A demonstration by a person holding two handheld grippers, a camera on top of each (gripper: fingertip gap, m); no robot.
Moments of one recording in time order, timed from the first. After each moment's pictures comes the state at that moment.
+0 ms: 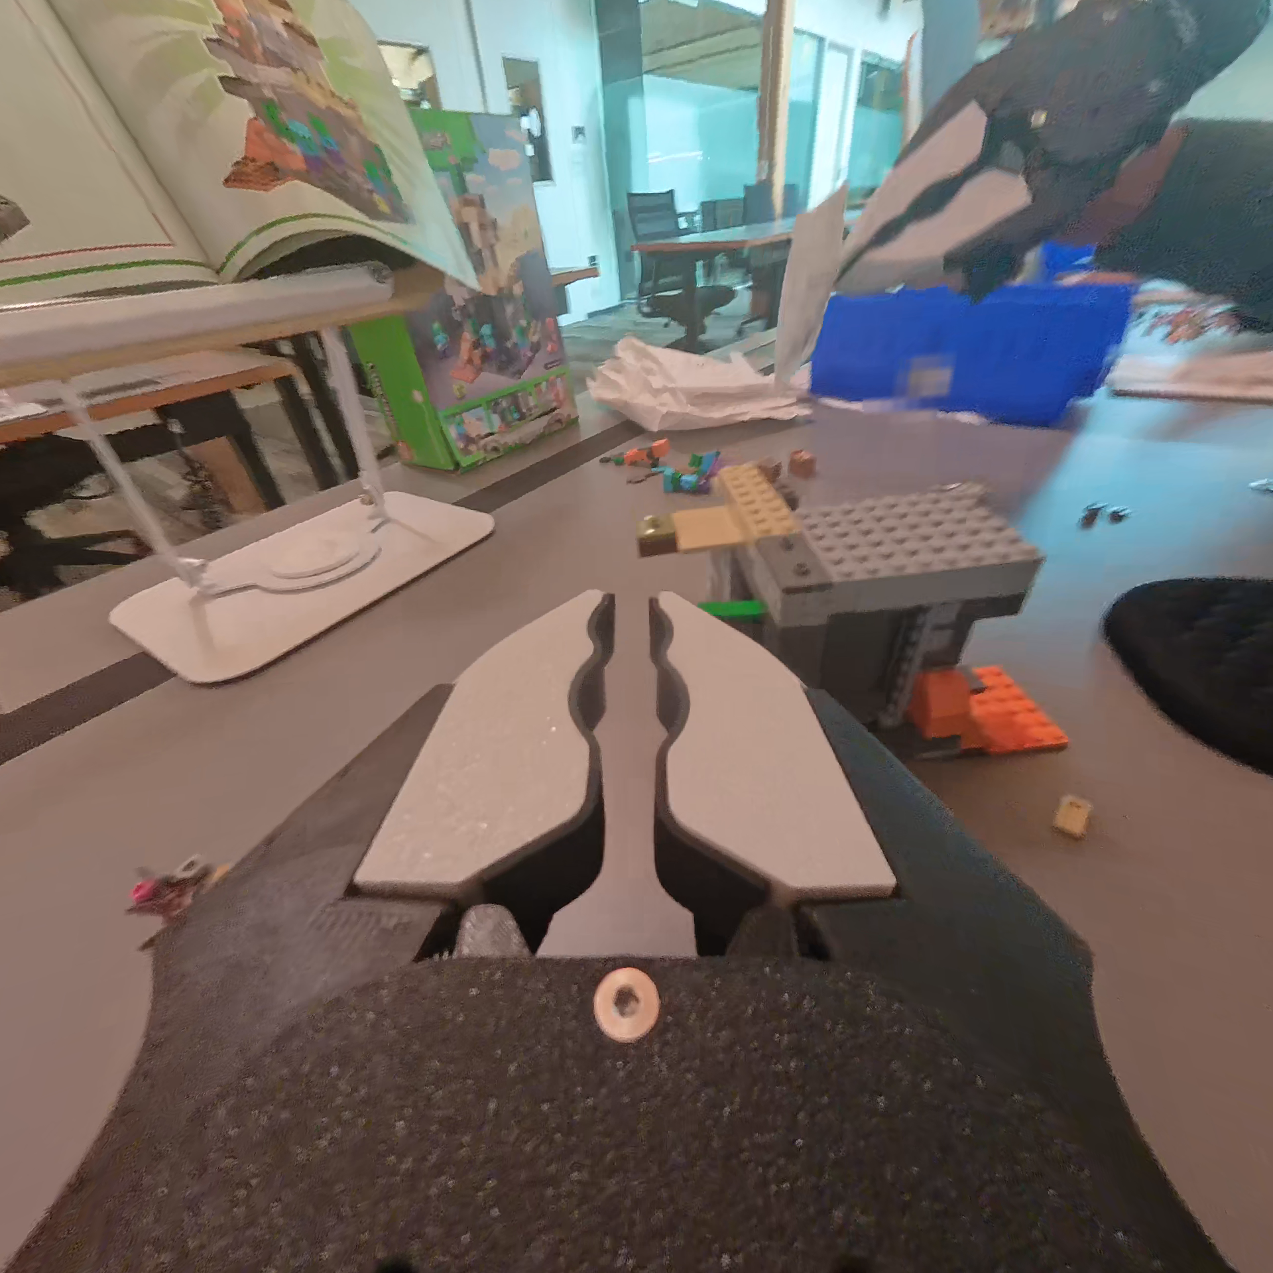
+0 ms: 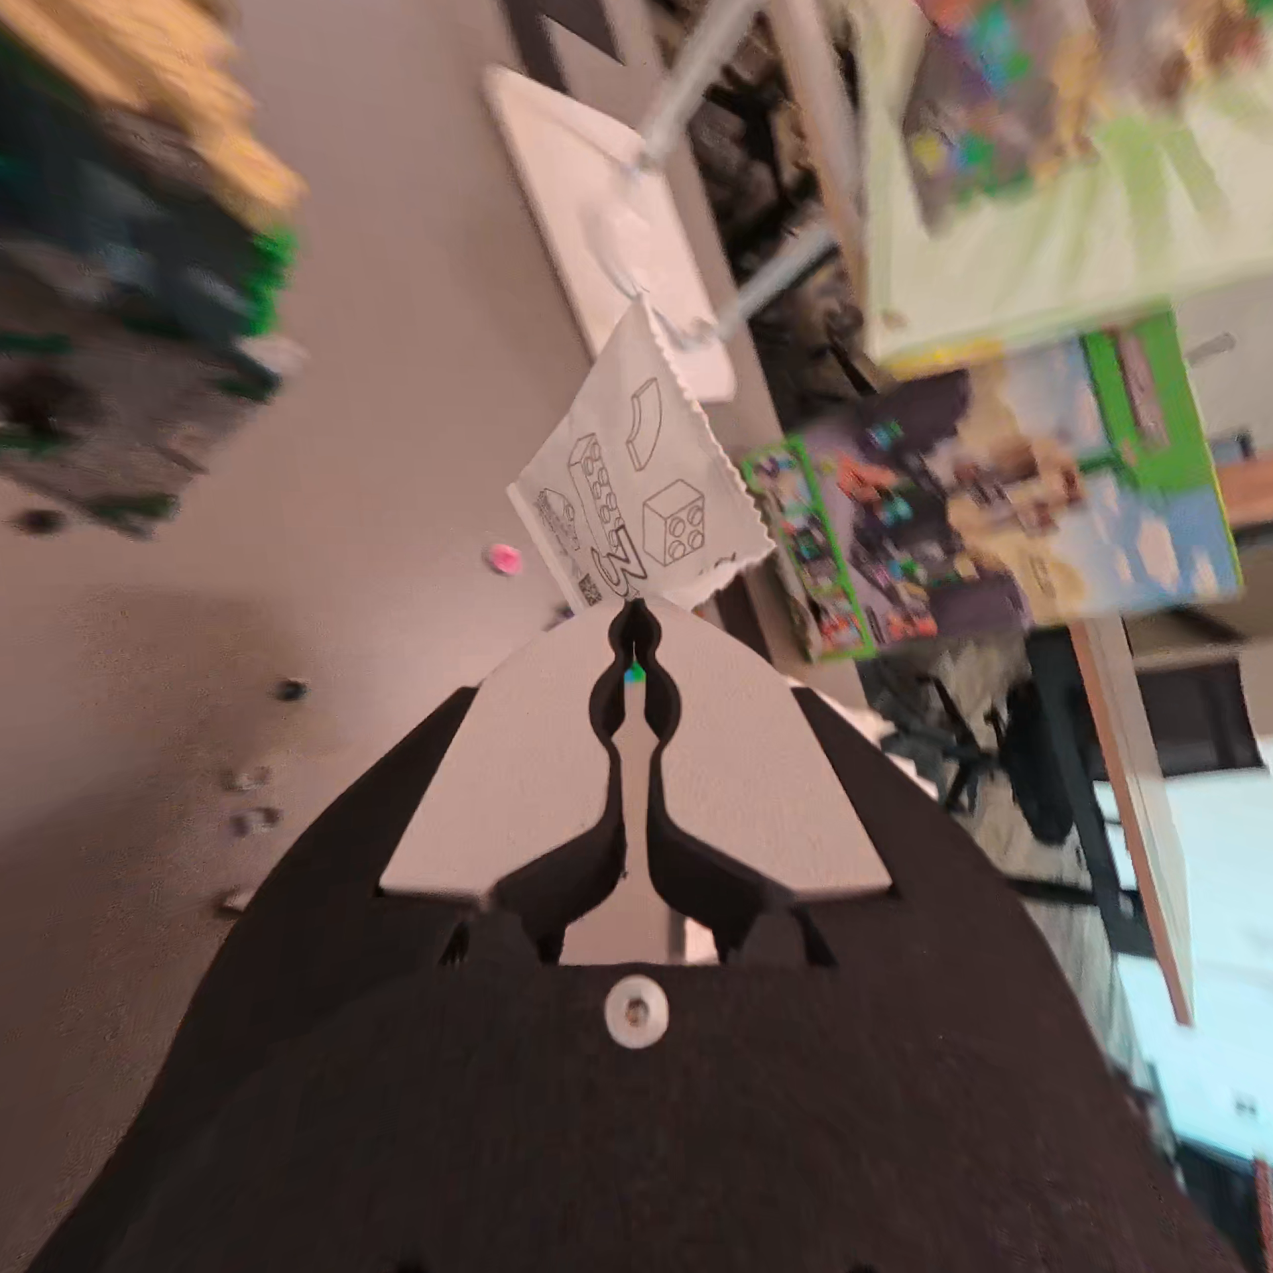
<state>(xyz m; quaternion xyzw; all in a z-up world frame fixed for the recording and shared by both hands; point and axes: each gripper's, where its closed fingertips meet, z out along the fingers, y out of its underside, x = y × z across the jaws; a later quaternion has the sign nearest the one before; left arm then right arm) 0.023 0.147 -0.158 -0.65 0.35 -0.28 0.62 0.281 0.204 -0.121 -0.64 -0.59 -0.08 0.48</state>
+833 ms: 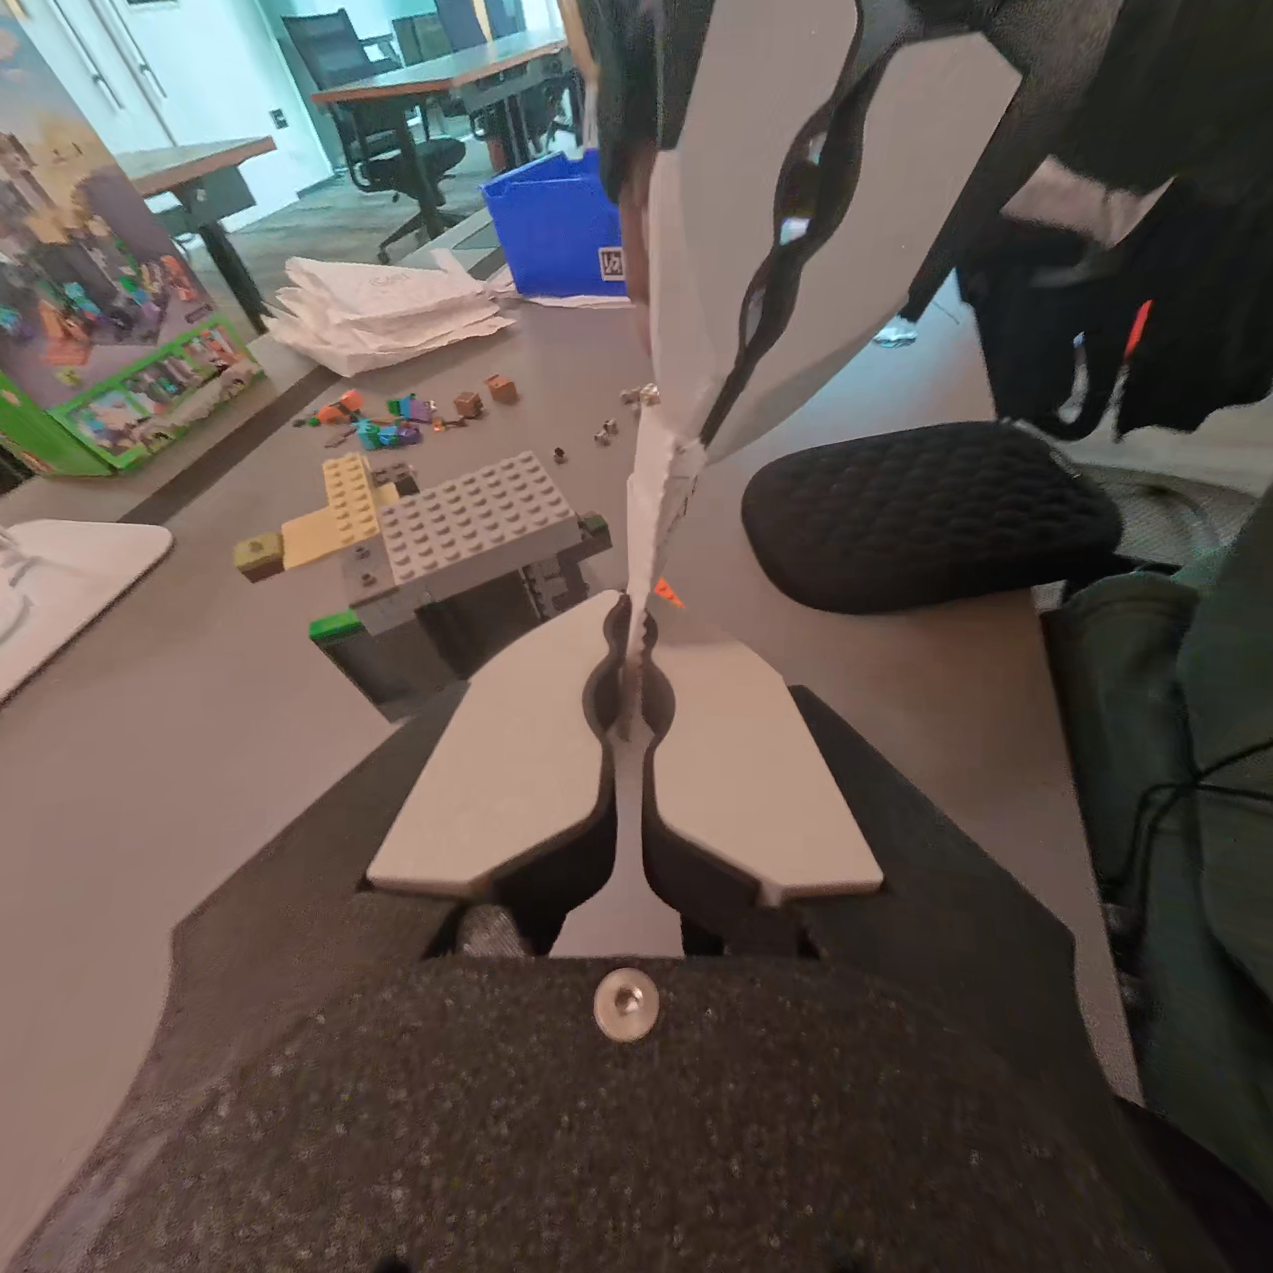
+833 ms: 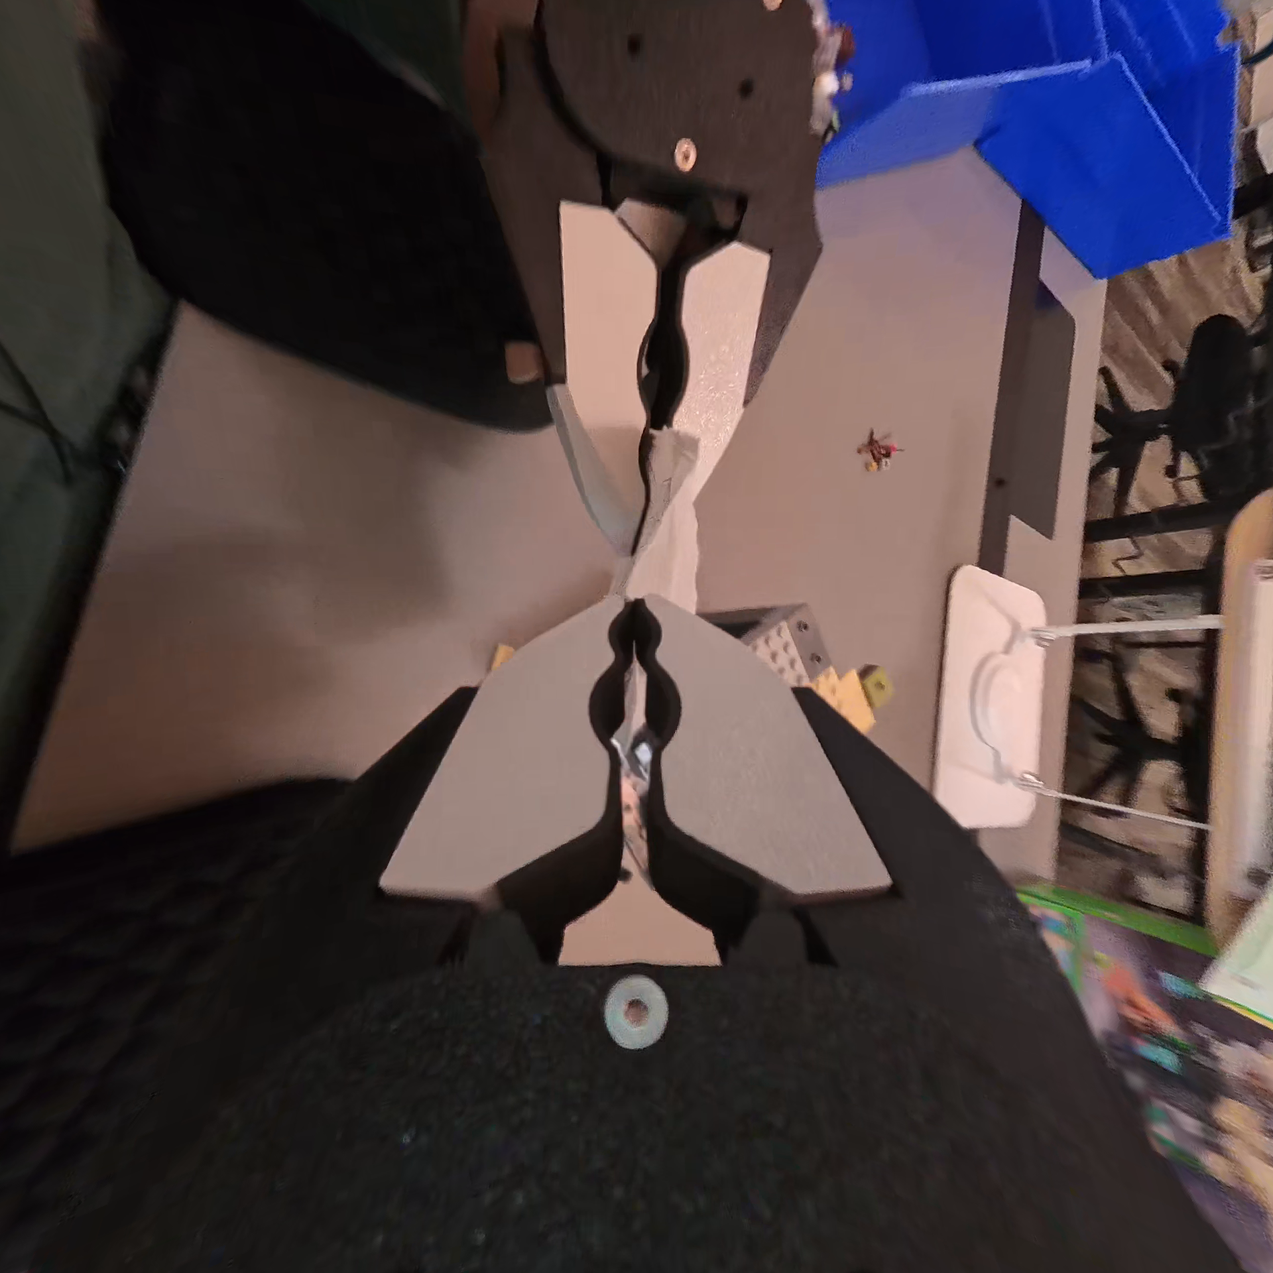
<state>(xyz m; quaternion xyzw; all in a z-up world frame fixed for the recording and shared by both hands) 0.071 0.026 -0.159 -0.62 0.51 -0.32 0.50 0.082 0.013 -0.129 -0.52 -0.76 0.08 0.38</state>
